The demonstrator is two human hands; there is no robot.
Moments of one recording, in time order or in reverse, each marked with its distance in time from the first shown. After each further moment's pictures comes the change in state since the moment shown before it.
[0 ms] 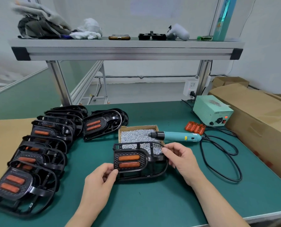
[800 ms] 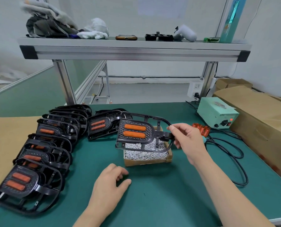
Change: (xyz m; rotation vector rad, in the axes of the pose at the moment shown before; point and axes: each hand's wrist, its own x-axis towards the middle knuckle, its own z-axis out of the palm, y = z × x) left_hand 0.002 -0.007 0.005 0.310 -0.133 0.121; right_hand 0.037 -0.054 0.009 -0.127 0.102 -0.138
